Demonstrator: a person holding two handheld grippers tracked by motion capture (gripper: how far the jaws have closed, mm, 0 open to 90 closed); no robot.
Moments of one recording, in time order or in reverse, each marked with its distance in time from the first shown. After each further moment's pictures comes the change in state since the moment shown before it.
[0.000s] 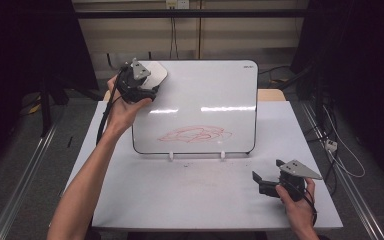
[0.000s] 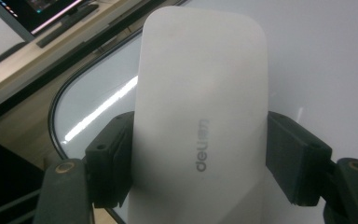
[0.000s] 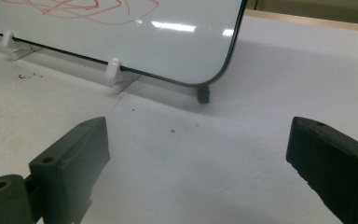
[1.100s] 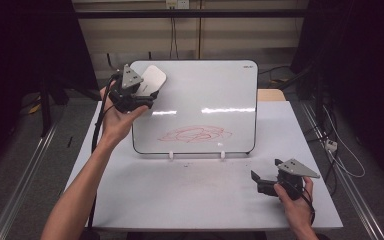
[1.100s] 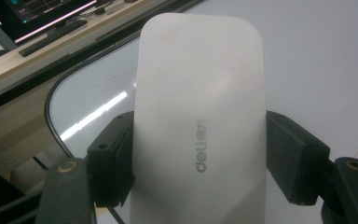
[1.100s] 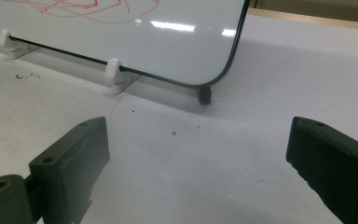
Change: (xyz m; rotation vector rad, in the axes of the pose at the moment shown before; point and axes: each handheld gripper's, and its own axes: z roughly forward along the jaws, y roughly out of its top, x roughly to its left) left arm -0.018 -0.011 -0.043 -0.108 -0.065 -0.057; right arm 0.002 0.002 0.004 0.007 -0.005 0.000
